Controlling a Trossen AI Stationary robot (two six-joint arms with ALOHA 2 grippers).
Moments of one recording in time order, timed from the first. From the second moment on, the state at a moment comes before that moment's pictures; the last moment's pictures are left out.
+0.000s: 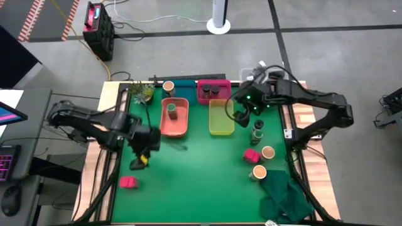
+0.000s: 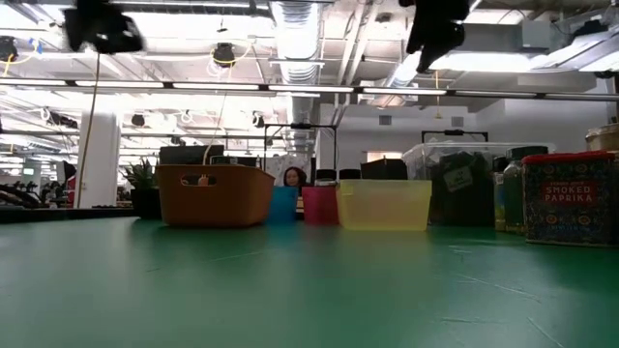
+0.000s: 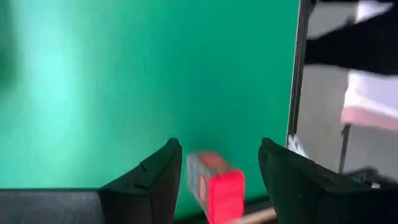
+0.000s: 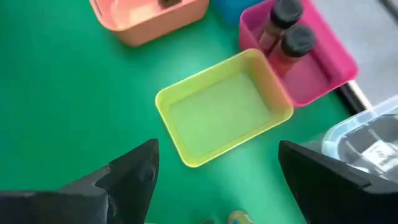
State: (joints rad) left arm -0.23 1.21 1.19 -1.18 0.32 -0.33; right arm -0.16 1.37 1.52 -1.14 0.17 0.27
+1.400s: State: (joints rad) left arm -1.05 1.56 1.17 -1.31 -0.08 -1.17; right arm -0.17 1.26 1.52 -1.05 0.52 0.24
